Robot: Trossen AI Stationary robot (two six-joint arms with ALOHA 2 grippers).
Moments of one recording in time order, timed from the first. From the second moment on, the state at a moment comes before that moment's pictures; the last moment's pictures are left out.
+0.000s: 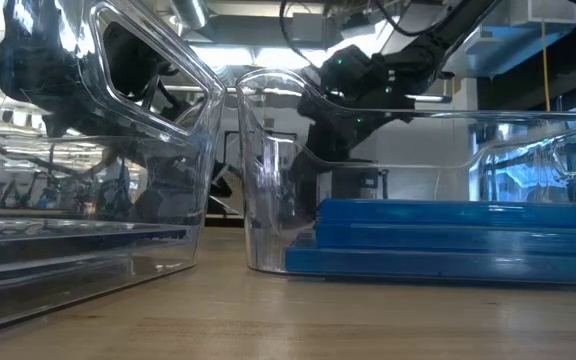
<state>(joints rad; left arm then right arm) 0.01 1.60 0.35 0.80 -0.47 1.11 -0.32 1.84 1.06 0.08 -0.31 -0.16</state>
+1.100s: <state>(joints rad) -0.08 1.48 0.35 0.95 -0.71 1.24 -0.35 1.62 1.06 -0.10 0.13 -0.14</state>
